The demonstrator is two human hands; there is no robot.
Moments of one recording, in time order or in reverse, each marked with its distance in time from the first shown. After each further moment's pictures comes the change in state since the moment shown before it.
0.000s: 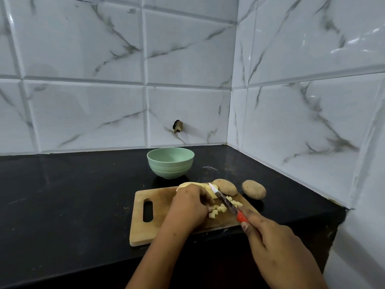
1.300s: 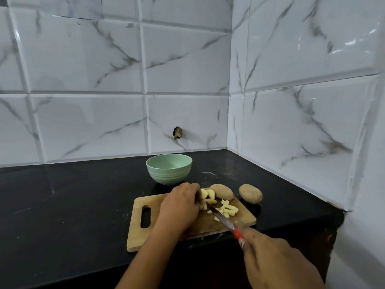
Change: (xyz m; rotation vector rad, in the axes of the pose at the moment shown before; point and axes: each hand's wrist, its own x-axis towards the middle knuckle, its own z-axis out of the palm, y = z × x) left_hand 0.008 -0.003 -0.006 0.312 0.069 0.109; right_hand -0.005 -0.003 -0.015 -0.093 -0.332 0.080
